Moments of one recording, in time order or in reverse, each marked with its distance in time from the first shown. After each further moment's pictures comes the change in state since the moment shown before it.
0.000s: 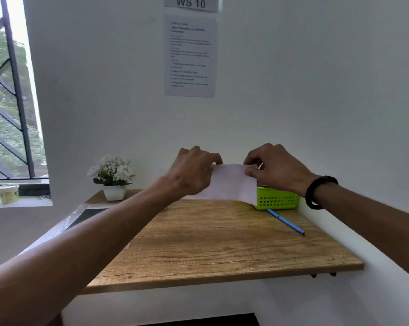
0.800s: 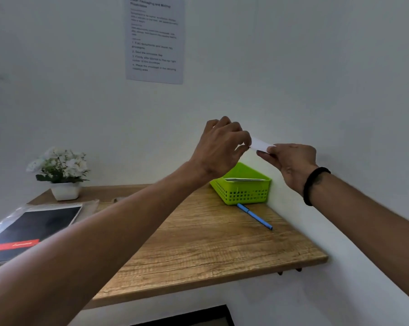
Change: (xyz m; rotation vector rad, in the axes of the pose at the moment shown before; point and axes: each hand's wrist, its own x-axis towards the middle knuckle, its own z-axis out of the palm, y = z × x) left_hand 0.097 0.087 0.060 -0.202 0.465 0.271; right_hand -0.005 0.087 -0.008 1.287 0.644 0.723
